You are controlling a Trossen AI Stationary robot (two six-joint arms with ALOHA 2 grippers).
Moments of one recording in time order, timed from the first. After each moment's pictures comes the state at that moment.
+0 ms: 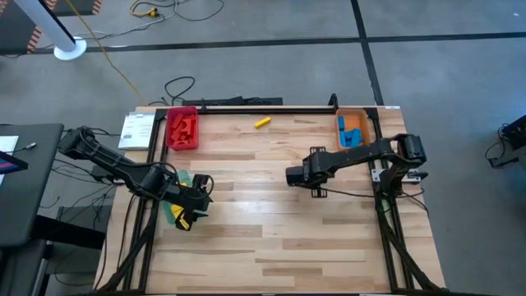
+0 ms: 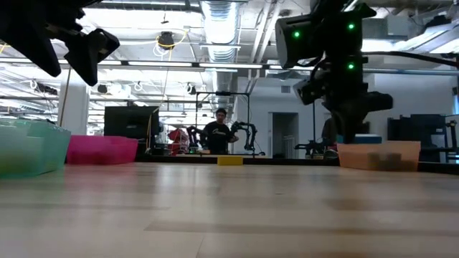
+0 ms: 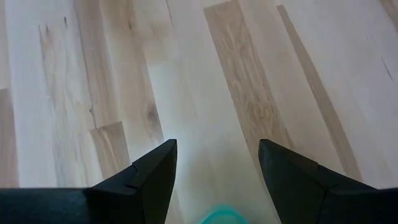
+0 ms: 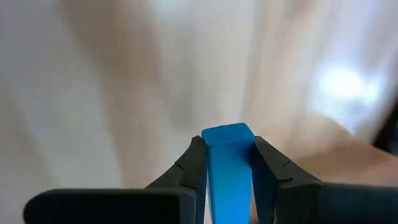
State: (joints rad) left arm -0.42 1.07 0.79 -0.66 -0.17 -0.07; right arm 0.03 1.75 1.18 -1.17 0.39 0.08
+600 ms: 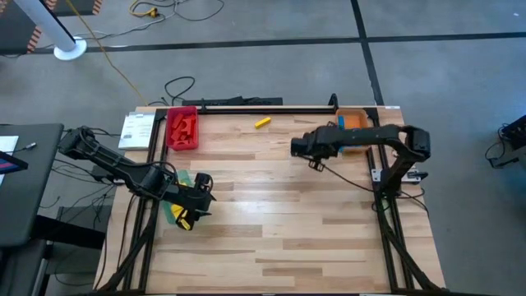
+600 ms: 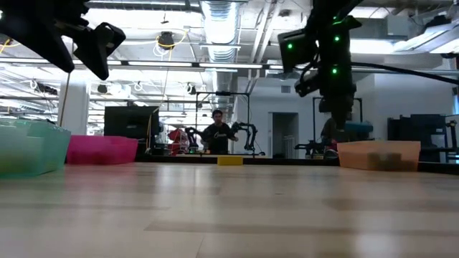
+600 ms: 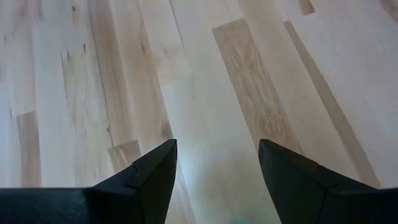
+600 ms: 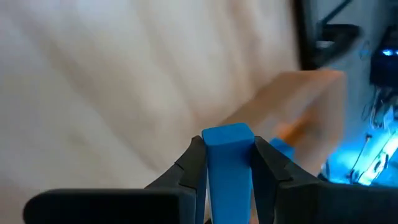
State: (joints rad) left arm -0.42 1.07 0.79 -0.61 -0.21 -0.01; right arm -0.23 1.69 1.20 -1.24 0.59 0.31
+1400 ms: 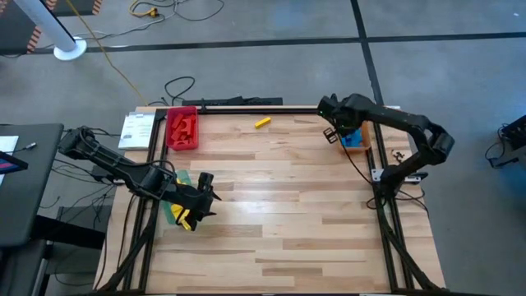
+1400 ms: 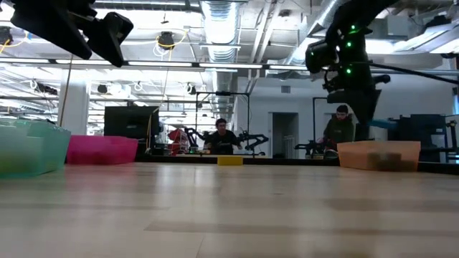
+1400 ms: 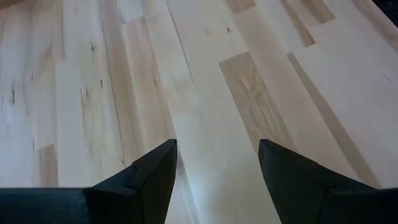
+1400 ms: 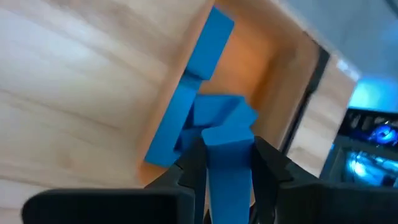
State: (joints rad) left arm -0.42 1.07 0.79 -0.50 -0.25 0.05; right arm -0.65 1.49 1.15 -1.23 0.47 0.44
